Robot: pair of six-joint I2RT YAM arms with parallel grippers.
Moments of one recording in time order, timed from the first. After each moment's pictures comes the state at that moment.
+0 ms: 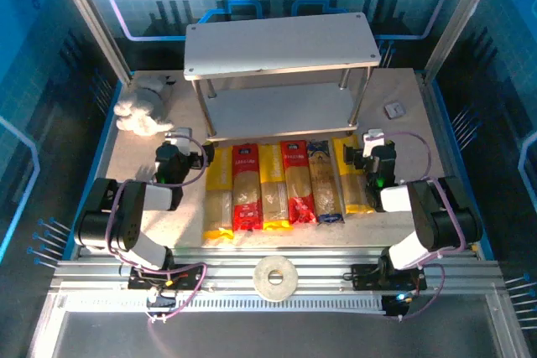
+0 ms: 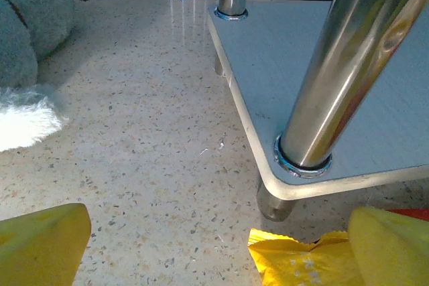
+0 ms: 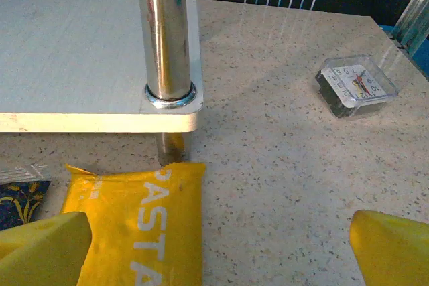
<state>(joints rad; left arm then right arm) -0.03 1.54 0.37 0.82 0.03 -0.06 0.11 1.54 0.36 0.83 0.18 -0.05</state>
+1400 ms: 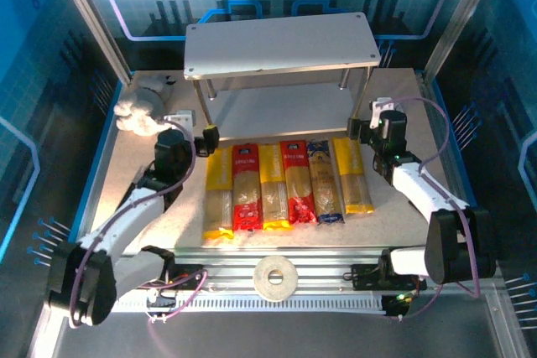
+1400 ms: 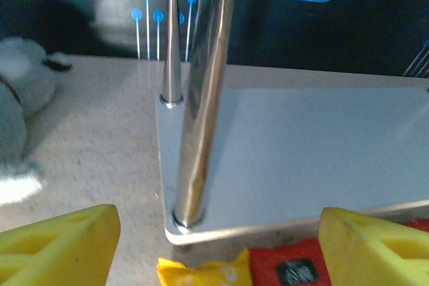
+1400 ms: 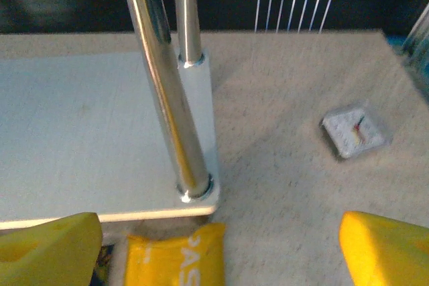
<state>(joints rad) -0.24 1.06 0.59 0.16 -0.13 -0.23 0.10 1.32 0.78 0.03 0.11 0.08</state>
